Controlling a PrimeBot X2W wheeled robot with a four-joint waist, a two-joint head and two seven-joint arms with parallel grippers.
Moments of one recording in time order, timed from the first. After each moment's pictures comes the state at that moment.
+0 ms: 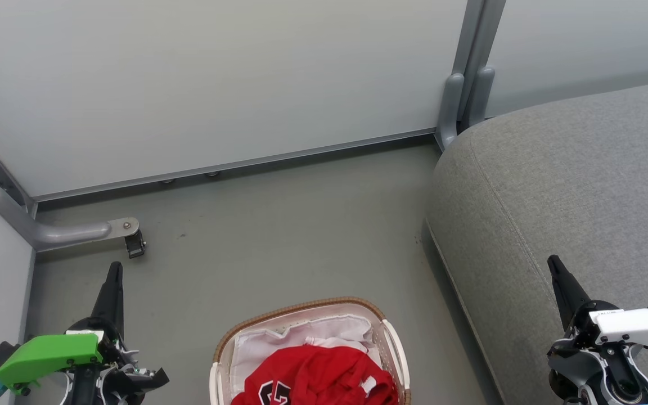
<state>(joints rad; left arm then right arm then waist) -0.10 0.05 0.11 0.25 -1.61 -0.13 0.11 -0.10 -0.05 -0.11 0.25 1.61 0.13 0.11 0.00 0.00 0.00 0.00</state>
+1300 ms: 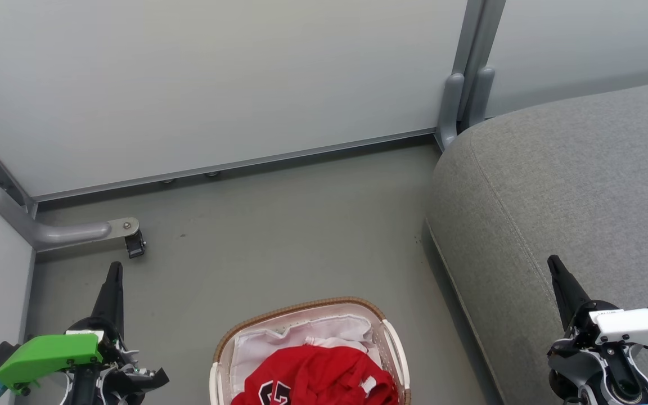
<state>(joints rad) -0.10 0.05 0.11 0.25 -1.61 -0.13 0.11 -0.10 -0.05 -0.11 0.25 1.61 0.13 0.11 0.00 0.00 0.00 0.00</state>
